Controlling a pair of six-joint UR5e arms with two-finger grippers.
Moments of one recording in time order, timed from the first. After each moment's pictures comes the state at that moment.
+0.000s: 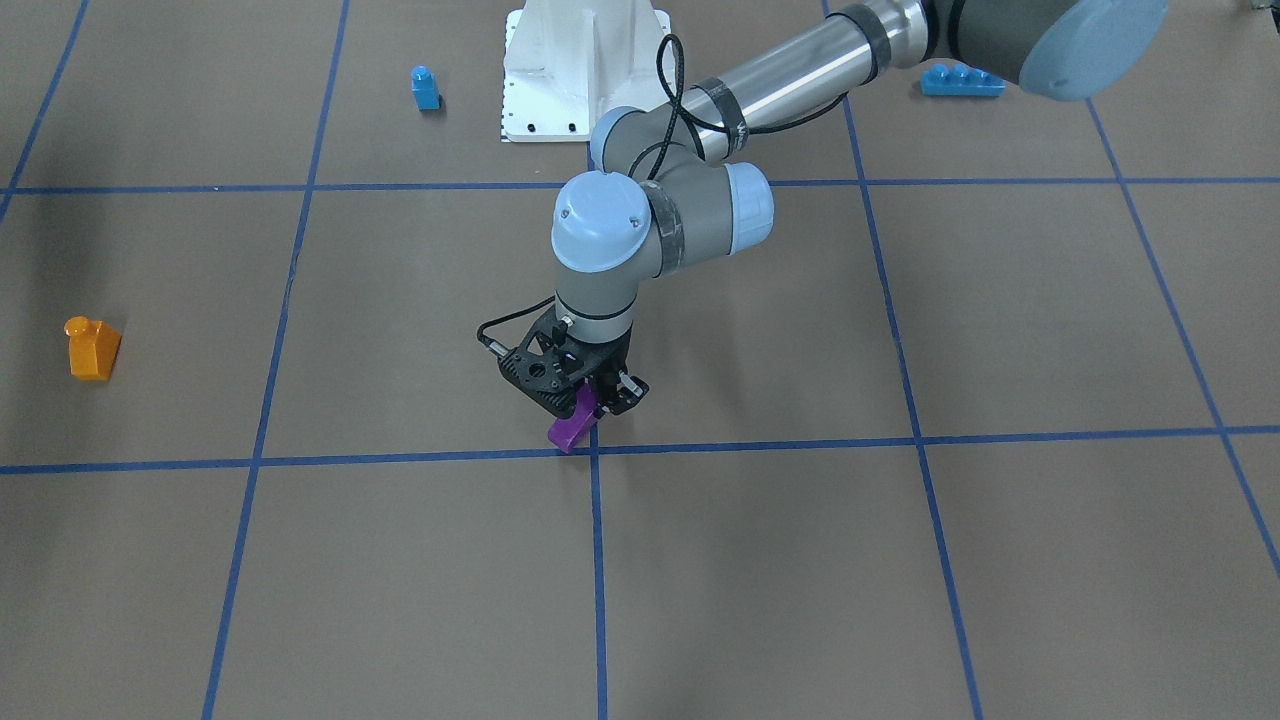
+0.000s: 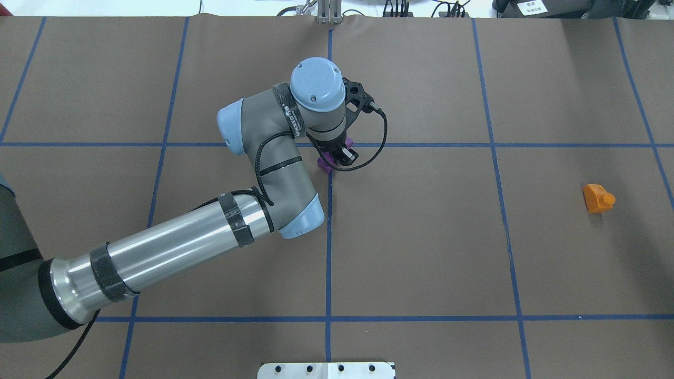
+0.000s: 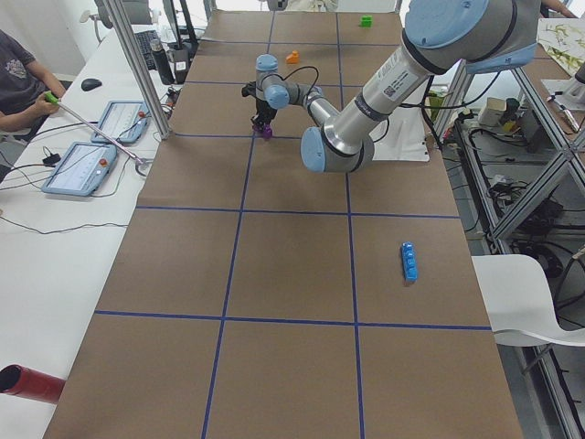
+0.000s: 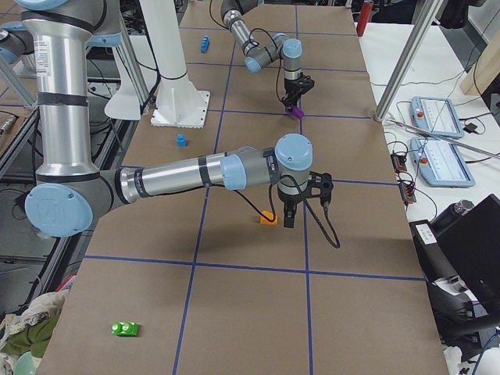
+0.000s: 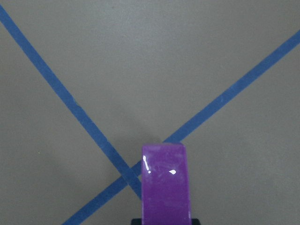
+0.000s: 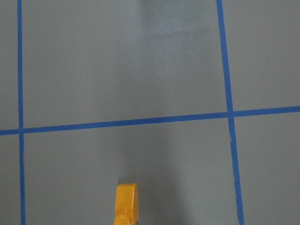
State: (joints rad) left arm -0.58 -2.60 -1.12 -1.83 -1.88 -0.47; right arm 1.51 -1.58 1.81 -1.57 2.44 0.31
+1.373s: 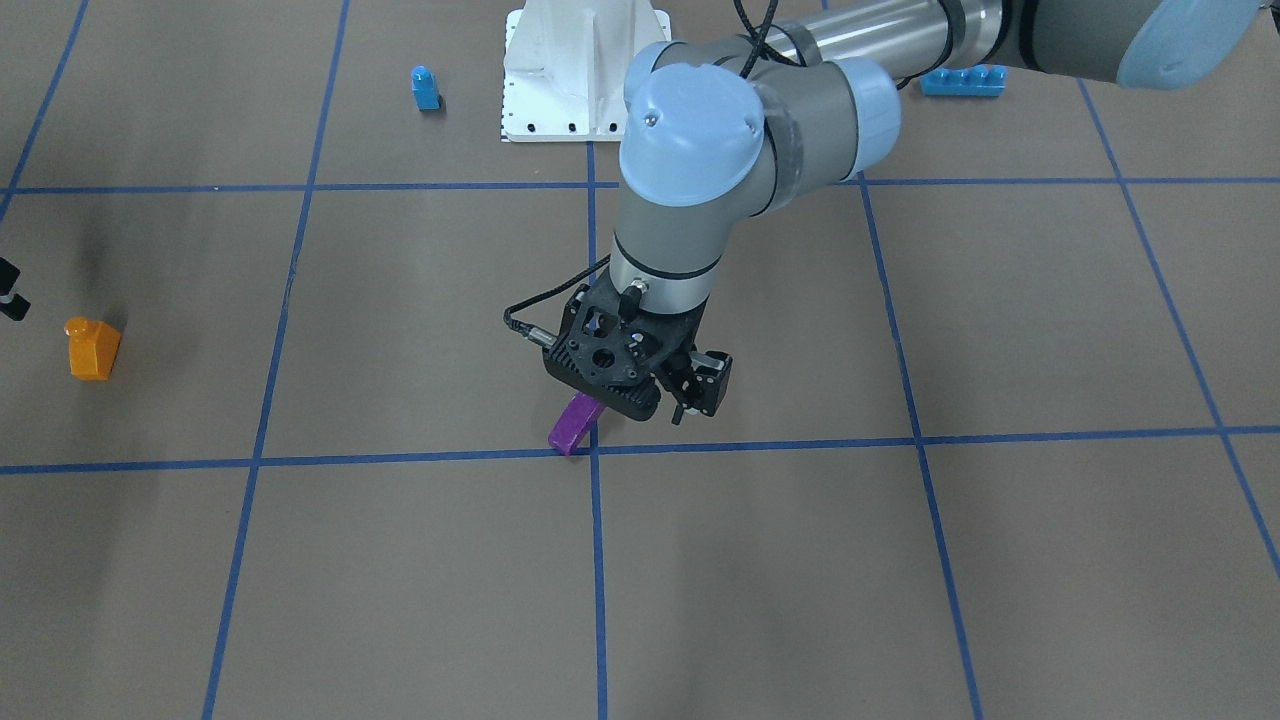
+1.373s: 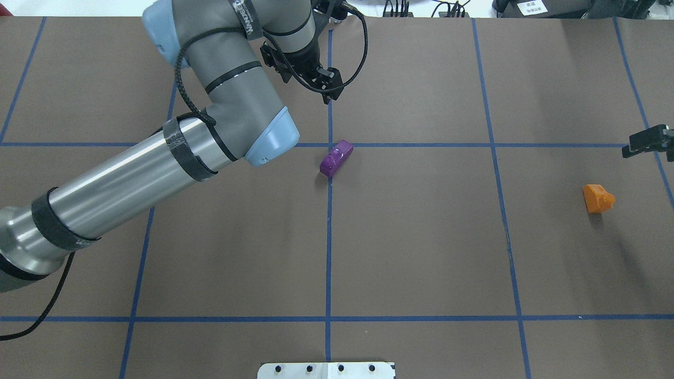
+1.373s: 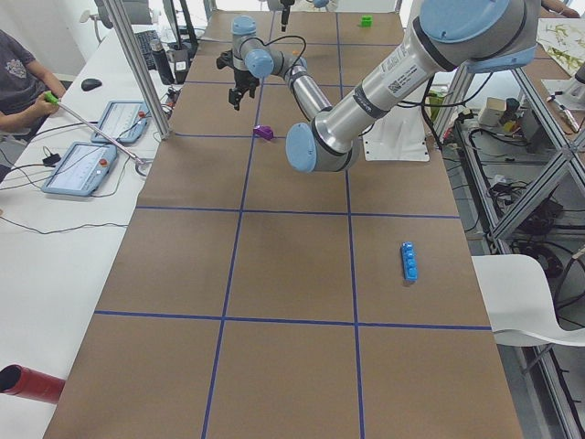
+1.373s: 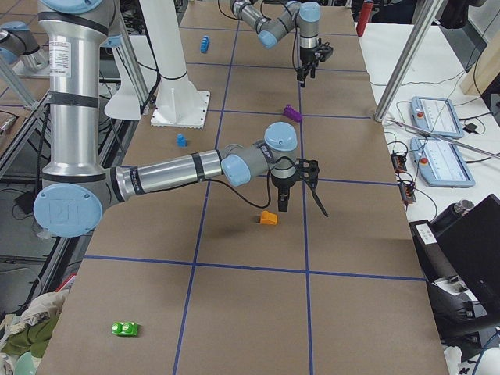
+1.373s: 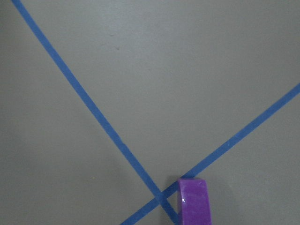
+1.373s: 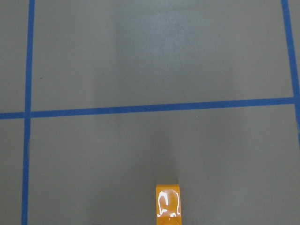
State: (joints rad) left arm -0.79 -2.59 -1.39 -1.52 -2.02 -0.50; right arm 1.18 -1.67 1.85 -1.23 2.25 0.68
